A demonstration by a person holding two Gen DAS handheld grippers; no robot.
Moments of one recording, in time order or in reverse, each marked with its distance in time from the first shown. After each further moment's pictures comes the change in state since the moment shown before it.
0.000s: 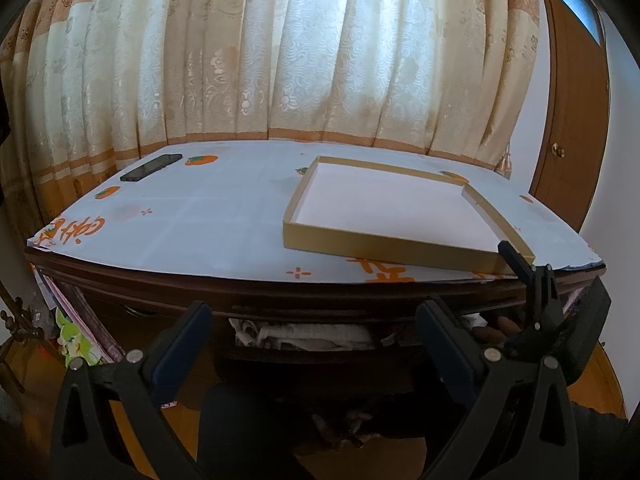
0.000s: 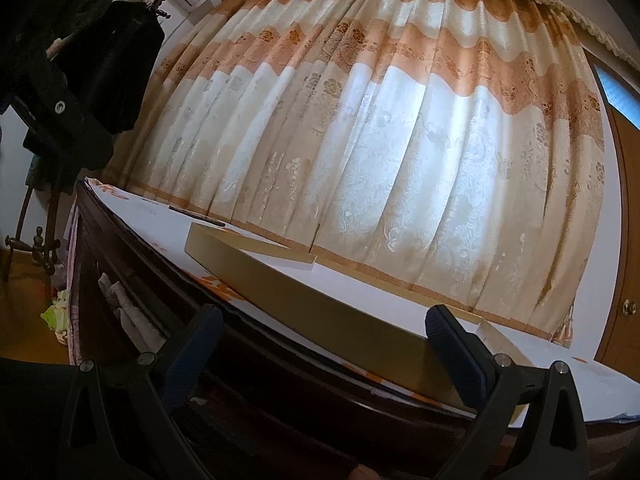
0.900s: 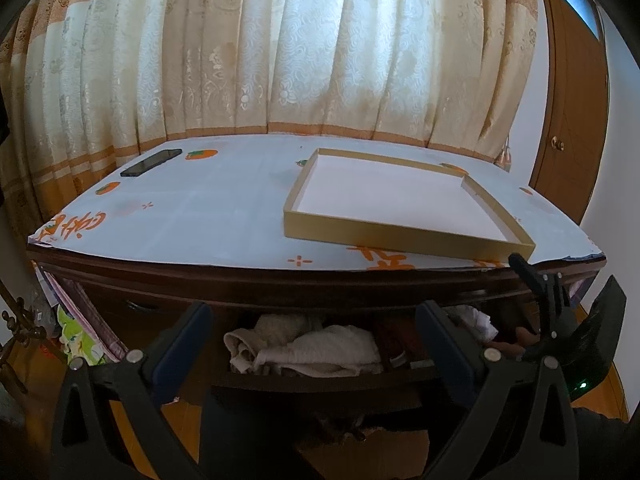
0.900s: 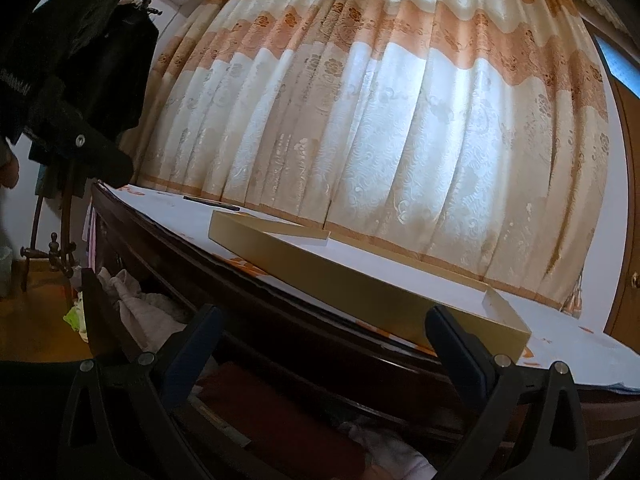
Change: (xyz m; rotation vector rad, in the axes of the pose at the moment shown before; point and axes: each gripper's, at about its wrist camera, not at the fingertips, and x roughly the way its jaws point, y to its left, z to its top) left arm -0.005 -0.002 -0.005 0.012 0.015 0.002; right arm -0.019 0.000 0.002 0.064 0.098 0.053
